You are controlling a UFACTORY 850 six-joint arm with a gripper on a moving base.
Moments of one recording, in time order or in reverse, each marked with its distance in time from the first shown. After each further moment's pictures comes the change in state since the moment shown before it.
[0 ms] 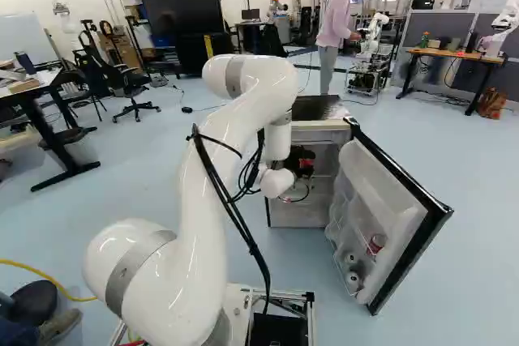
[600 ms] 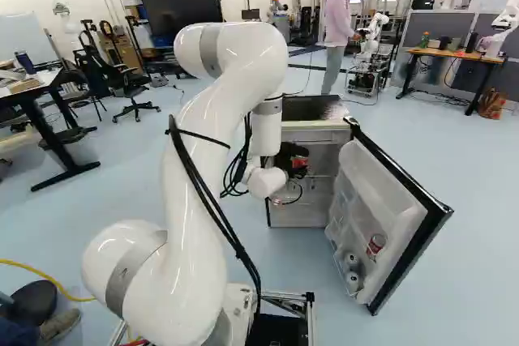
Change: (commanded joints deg) arm 1.6 11.2 13.2 0.0 0.0 0.0
